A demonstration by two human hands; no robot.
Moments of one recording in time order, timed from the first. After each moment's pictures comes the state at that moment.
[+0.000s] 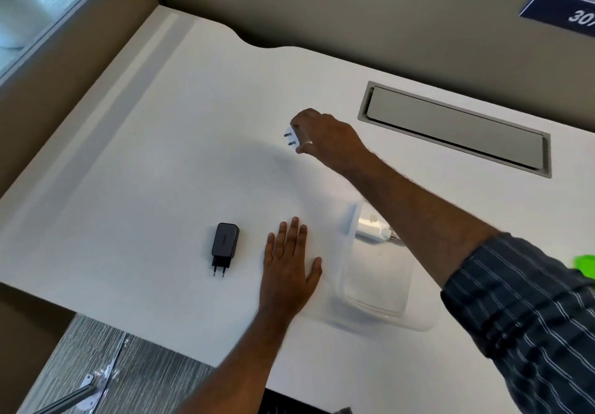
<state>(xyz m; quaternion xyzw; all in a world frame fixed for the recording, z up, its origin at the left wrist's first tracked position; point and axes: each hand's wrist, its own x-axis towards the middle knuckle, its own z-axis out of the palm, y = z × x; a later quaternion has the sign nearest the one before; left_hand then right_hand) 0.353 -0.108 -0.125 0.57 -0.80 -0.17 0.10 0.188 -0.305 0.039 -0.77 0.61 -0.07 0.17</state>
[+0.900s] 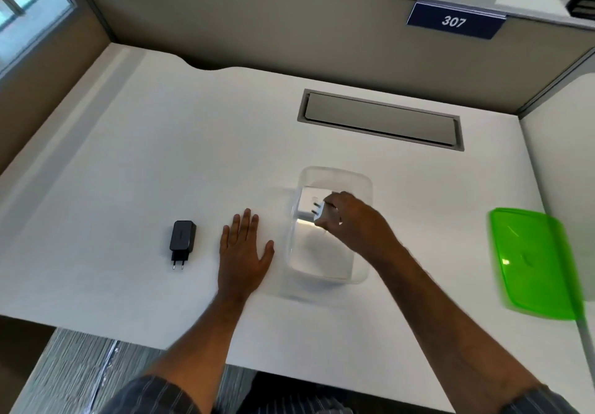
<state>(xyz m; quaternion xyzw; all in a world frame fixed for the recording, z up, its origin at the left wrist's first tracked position) 0.353 -0.103 -0.112 0.57 -0.80 -0.15 0.10 0.105 -0.066 0.045 -0.62 0.76 -0.11 0.20</state>
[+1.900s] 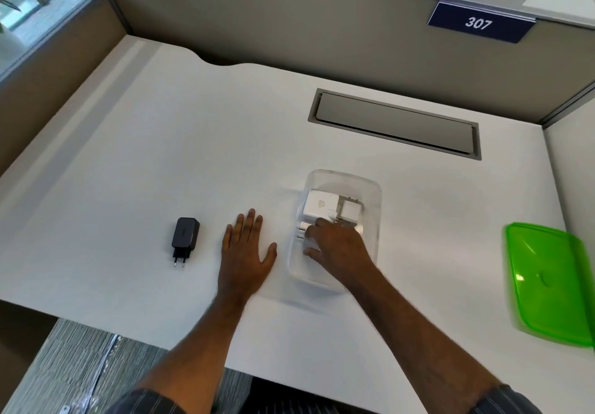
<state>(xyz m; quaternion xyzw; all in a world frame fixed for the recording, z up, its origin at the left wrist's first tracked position) 0.353 -0.106 -0.121 0.57 -0.80 -0.15 0.10 0.128 -0.066 -0.020 -0.73 0.67 -0.01 0.12</state>
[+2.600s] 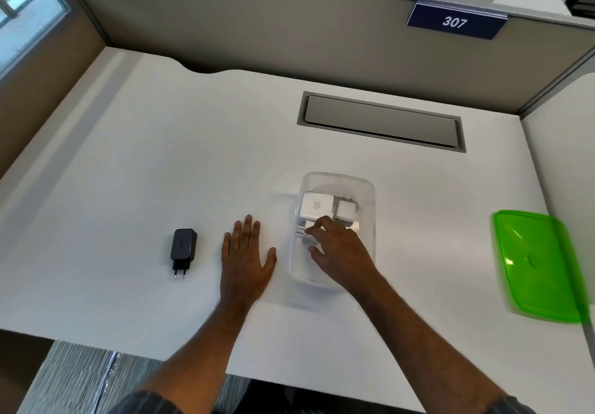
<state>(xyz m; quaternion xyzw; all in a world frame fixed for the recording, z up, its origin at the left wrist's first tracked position) 0.352 -0.106 -0.117 0.57 -0.81 -0.14 0.08 0.131 -0.053 -0.017 -0.69 0.71 -0.06 0.13</state>
